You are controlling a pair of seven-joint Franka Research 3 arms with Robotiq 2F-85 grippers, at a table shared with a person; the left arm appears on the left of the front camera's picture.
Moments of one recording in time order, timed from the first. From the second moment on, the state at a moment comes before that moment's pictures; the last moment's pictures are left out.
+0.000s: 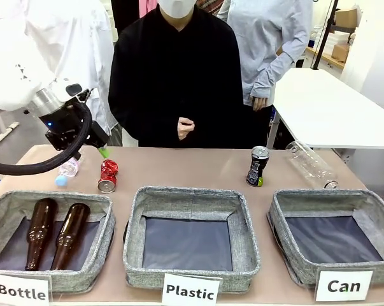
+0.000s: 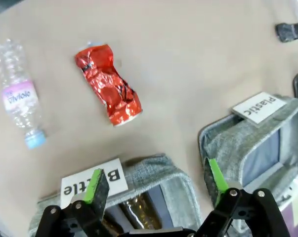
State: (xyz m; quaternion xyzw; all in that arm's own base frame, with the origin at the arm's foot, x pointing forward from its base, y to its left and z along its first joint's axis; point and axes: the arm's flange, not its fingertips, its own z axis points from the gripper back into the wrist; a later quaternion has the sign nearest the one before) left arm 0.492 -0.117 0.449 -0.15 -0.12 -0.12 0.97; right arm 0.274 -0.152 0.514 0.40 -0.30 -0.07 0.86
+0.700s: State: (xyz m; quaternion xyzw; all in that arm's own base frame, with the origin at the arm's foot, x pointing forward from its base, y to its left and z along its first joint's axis) left arm 0.559 -0.153 0.346 -0.07 -0.06 0.00 1.00; right arm 0.274 -0.152 0.514 0.40 -0.30 -0.07 0.86
